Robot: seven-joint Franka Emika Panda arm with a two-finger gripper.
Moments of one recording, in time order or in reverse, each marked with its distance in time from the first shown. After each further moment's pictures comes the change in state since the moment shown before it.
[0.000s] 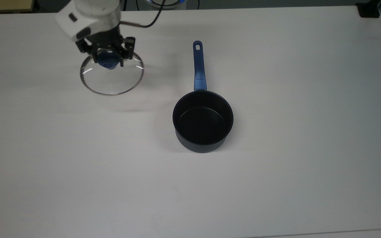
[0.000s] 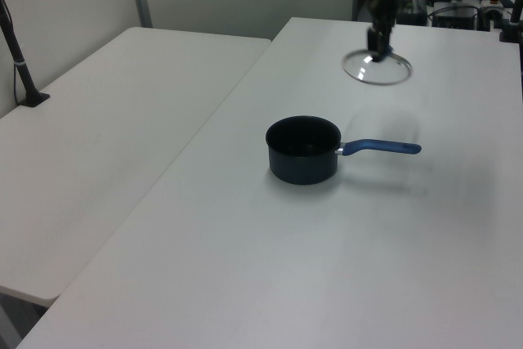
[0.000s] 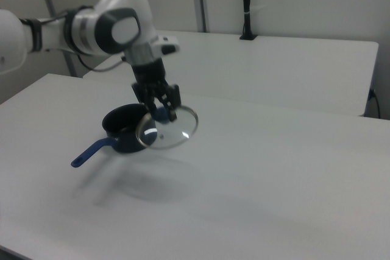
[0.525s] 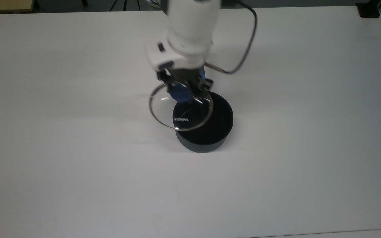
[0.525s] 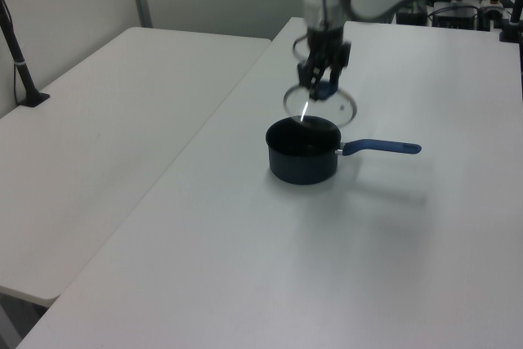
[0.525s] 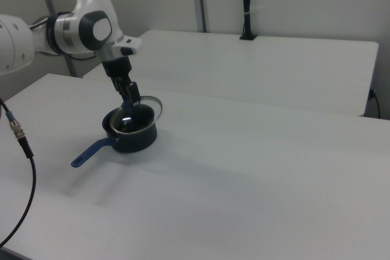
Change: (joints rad) arm 0.224 0.273 0.054 0.274 0.008 -0.007 0.628
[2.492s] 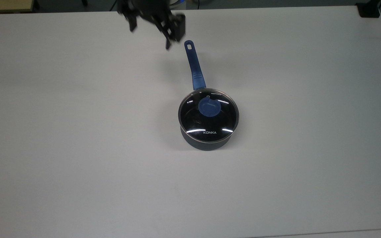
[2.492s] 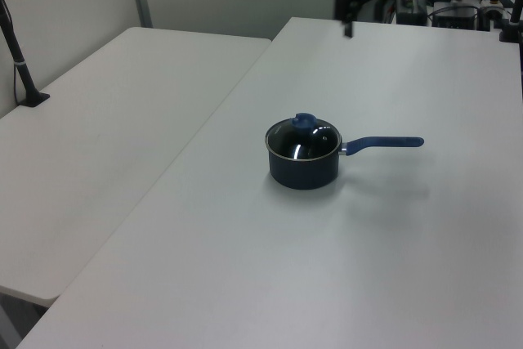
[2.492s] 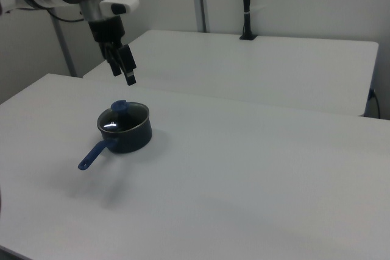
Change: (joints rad) arm -0.132 -0.288 0.020 -0.029 0.013 -0.272 -0.146
